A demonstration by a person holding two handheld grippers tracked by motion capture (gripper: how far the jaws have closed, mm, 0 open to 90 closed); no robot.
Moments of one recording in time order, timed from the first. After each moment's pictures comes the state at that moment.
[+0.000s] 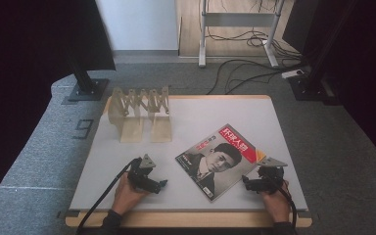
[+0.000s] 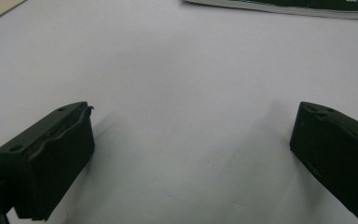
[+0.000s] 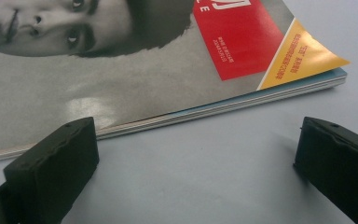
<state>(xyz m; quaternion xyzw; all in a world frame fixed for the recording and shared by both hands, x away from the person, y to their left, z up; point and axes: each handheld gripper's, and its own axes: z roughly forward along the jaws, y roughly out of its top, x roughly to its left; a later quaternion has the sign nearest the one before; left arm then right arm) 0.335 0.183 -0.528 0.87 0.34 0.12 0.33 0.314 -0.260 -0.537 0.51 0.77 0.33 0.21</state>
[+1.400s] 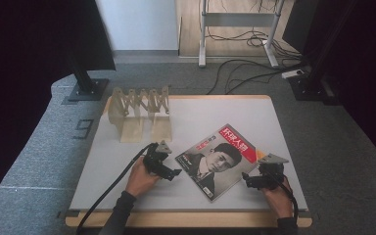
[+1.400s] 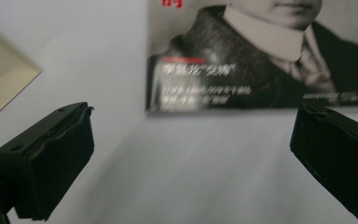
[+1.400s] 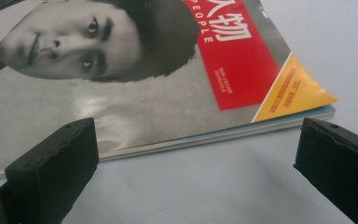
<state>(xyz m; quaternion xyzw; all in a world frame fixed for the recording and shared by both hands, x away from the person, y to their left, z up) 0.380 0.130 -0.500 0.90 0.28 0.08 0.34 0.321 -0.261 -0.523 0.48 0.78 0.34 0.22</state>
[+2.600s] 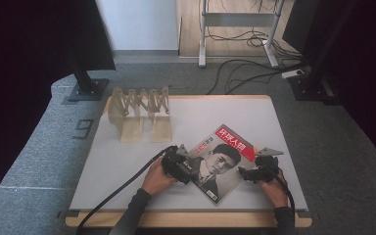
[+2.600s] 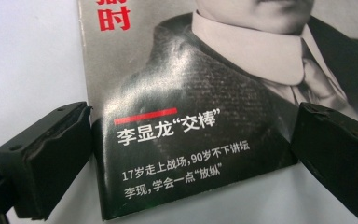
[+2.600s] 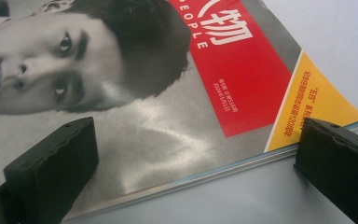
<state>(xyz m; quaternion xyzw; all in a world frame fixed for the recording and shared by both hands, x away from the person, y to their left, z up) 0.380 0.083 -0.521 0.92 0.24 0.05 0.31 0.352 -0.258 -0.535 0.48 0.78 0.35 0.19</state>
